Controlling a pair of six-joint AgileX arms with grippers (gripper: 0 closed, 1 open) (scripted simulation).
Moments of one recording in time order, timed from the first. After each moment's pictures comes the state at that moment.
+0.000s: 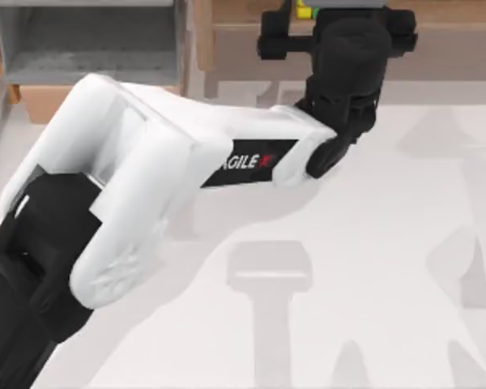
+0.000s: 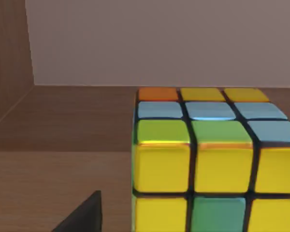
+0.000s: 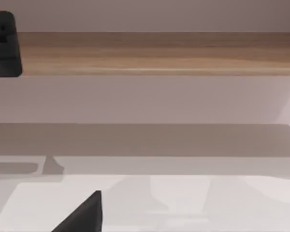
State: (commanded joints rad) left arm -0.79 2.49 1.82 0.70 -0.74 0.01; right arm 0.00 0.00 0.00 0.00 0.00 0.00
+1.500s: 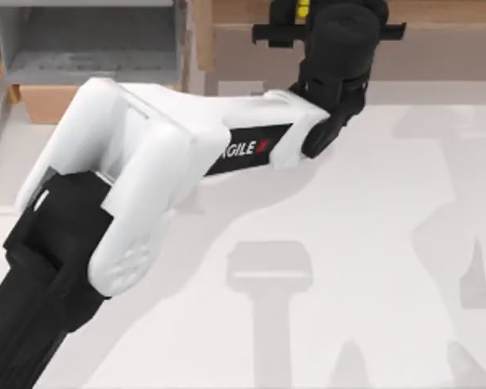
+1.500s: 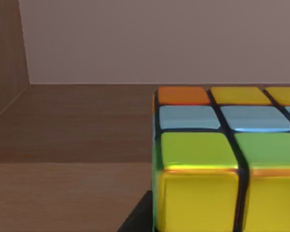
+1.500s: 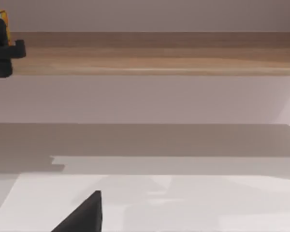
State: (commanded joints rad) left arm -0.74 2.58 1.96 0.62 -0.69 0.01; right arm 0.00 0.00 0.00 0.00 0.00 0.00
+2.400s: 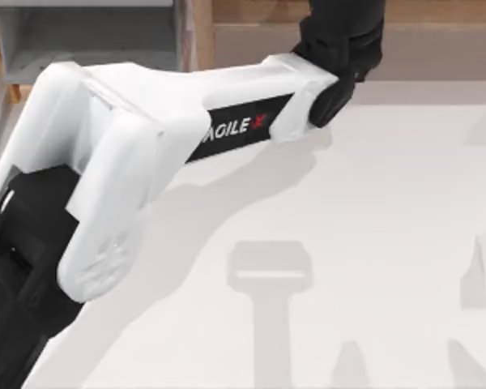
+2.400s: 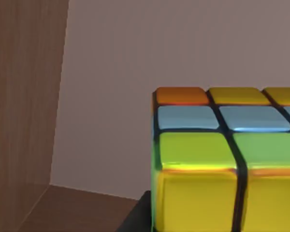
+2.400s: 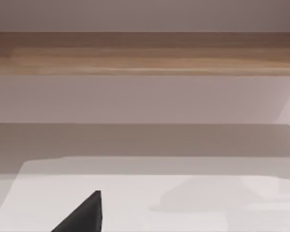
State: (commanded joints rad) left arm -0.77 2.46 1.97 0.71 -0.78 0.00; right arm 0.00 0.00 0.00 0.00 0.00 0.00
